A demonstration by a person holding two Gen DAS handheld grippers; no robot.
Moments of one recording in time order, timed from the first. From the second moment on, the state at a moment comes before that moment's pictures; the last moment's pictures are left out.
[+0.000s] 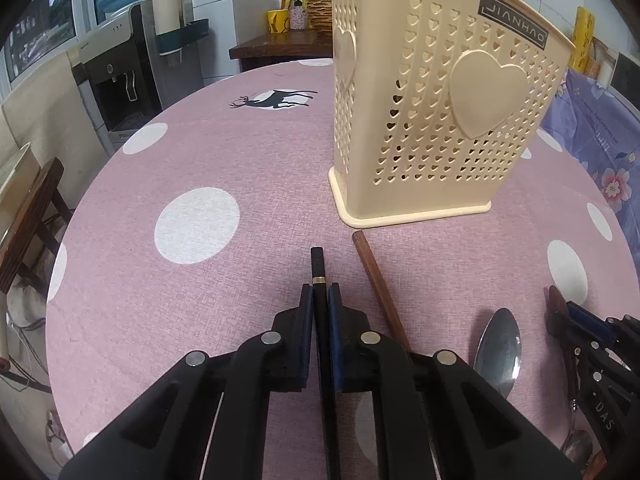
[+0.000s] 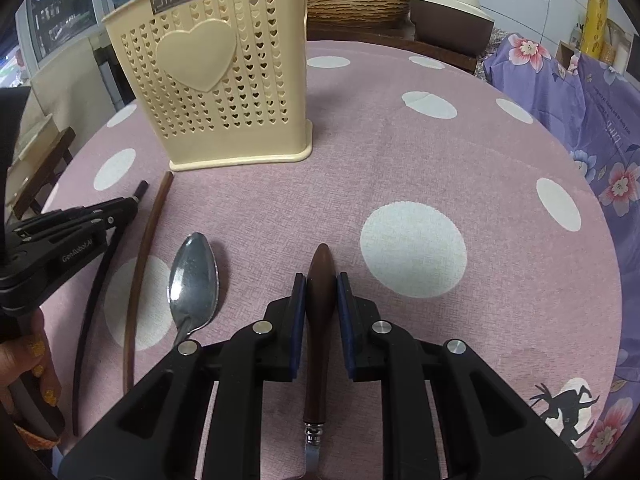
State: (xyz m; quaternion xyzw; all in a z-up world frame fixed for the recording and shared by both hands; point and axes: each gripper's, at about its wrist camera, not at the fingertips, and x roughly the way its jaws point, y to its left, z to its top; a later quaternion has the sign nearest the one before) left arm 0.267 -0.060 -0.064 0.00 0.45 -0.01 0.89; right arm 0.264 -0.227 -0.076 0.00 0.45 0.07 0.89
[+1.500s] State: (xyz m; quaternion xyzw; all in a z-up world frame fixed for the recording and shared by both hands) left arm 0.180 -0.007 0.100 -0.08 0.26 -0.12 0.96; right arm 0.205 -0.254 0.060 0.05 0.31 0.12 0.94
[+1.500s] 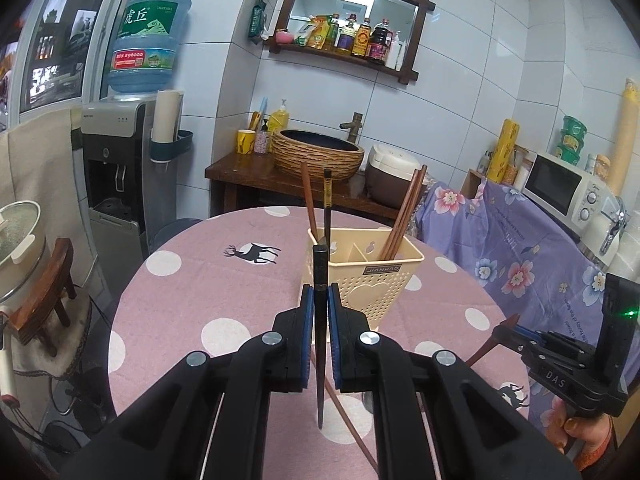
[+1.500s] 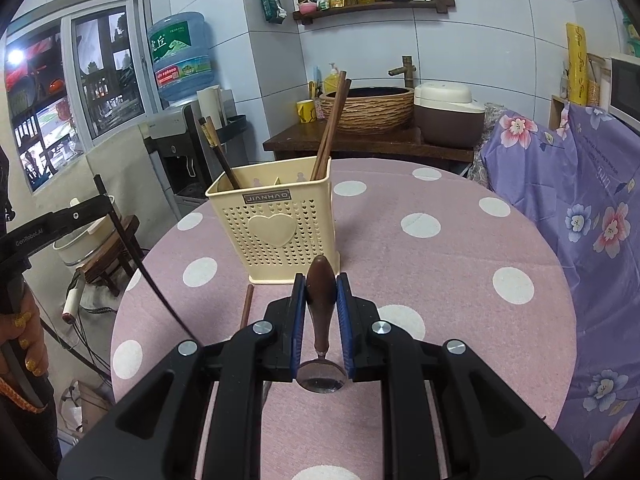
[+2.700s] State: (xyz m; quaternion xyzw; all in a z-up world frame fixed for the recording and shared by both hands) left arm 0.297 -0.053 0.162 -0.07 0.23 -0.11 0.97; right arm 0.351 -0.202 0.139 0.03 0.24 0.10 0.97
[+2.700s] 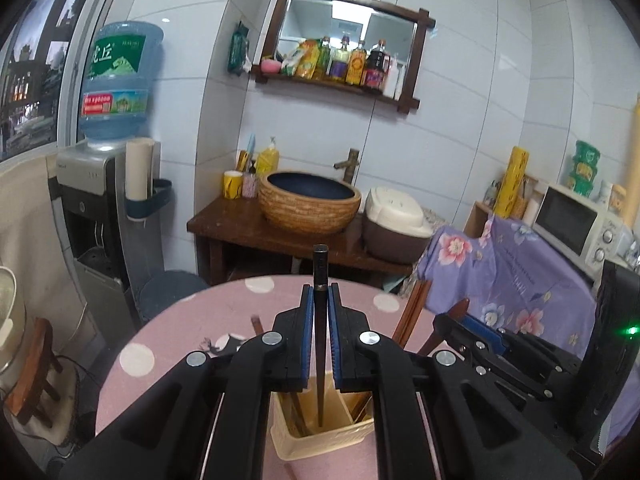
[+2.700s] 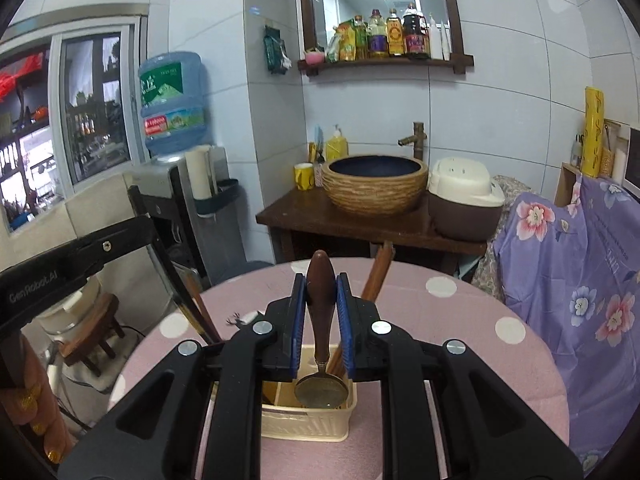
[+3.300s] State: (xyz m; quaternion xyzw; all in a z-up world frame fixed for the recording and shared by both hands) left arm 0.291 -0.062 0.095 -0.04 0.27 -0.11 0.95; right arm 0.344 -0.205 0.085 0.04 0.26 0.09 0.96
